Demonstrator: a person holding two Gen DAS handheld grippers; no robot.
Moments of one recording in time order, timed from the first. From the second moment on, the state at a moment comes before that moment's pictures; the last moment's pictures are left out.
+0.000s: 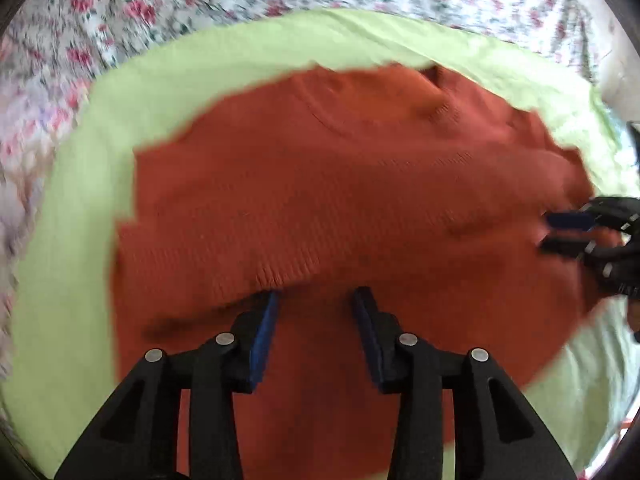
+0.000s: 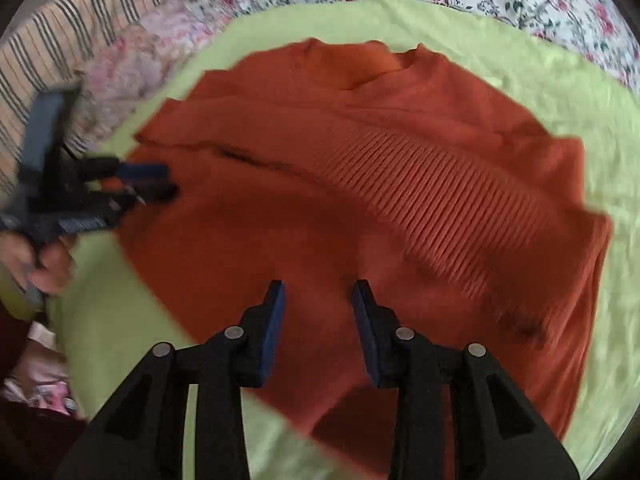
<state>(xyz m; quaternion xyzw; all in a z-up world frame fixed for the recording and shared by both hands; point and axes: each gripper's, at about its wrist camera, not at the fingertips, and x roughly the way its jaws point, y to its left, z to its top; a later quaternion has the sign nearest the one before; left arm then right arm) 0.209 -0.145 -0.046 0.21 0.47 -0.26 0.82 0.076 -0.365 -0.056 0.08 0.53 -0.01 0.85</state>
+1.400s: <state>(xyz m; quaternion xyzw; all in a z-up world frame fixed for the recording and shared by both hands) 0.095 -0.013 -0.071 -0.09 0.51 -0.16 0.84 -0.056 -0.323 -0.024 0.21 0.45 -0.13 0.86</state>
